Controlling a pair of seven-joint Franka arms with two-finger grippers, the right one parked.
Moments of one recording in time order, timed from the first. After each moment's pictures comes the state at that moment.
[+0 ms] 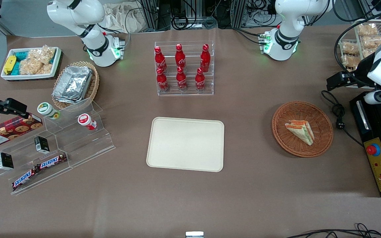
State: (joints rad) arm -0.01 0.01 -0.08 -1.51 -0.02 1.45 -0.19
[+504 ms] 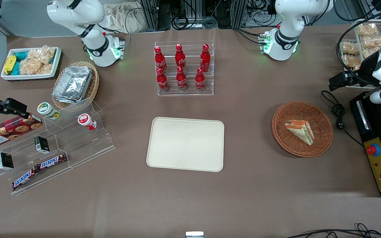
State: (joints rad) arm 0.00 0.01 -0.07 -1.50 -0.02 1.45 -0.28
